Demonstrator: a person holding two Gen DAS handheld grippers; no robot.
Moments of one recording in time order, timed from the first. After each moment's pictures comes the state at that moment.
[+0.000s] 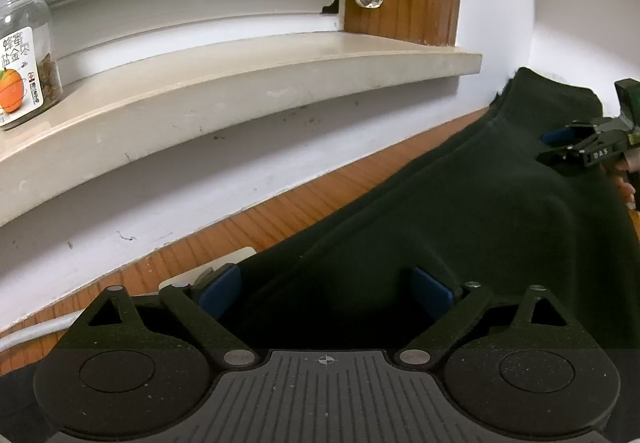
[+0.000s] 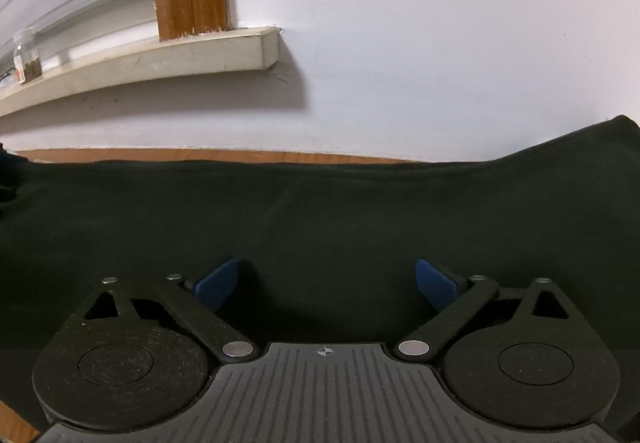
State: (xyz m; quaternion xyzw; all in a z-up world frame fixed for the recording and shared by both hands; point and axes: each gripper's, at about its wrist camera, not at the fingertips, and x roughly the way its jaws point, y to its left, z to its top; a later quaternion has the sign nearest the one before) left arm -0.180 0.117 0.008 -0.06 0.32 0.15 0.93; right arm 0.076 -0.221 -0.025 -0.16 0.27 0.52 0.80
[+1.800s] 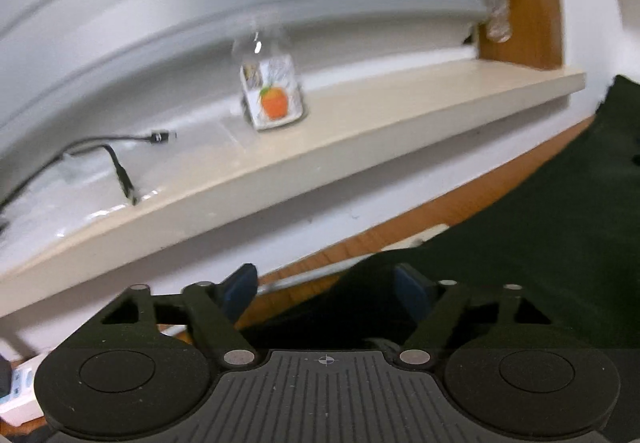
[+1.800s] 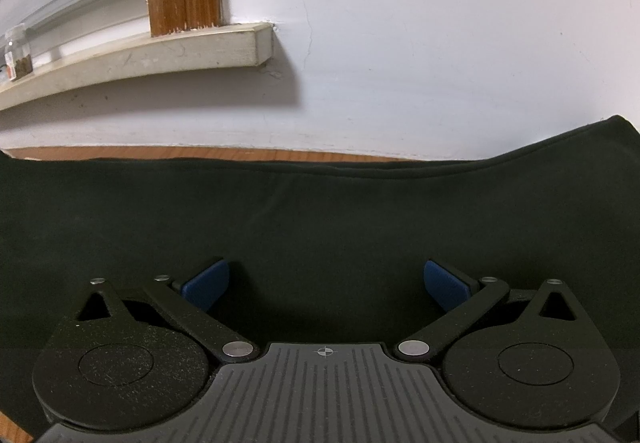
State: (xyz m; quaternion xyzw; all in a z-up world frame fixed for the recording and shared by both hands) left arm -0.290 0.123 0.048 0.00 0.30 0.31 0.90; right arm 0.076 -0.220 -0.023 -0.17 0.27 0.50 0.80
